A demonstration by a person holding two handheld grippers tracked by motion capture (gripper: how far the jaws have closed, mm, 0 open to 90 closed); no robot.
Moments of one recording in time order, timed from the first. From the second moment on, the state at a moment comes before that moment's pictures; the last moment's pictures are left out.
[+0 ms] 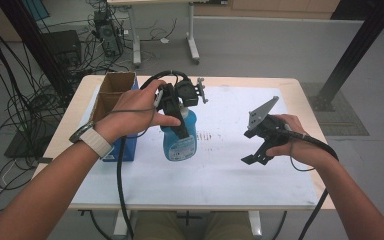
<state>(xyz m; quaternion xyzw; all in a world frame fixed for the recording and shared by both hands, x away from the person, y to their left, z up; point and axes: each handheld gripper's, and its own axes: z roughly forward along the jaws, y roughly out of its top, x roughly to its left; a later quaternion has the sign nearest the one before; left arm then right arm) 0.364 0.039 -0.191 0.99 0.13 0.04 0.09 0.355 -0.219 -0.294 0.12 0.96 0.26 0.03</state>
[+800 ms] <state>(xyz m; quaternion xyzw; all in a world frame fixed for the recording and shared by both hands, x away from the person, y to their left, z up) 0.377 0.044 -0.156 0.97 0.23 0.07 0.08 0.367 -0.230 -0.275 0.11 0.97 0.22 0.04</state>
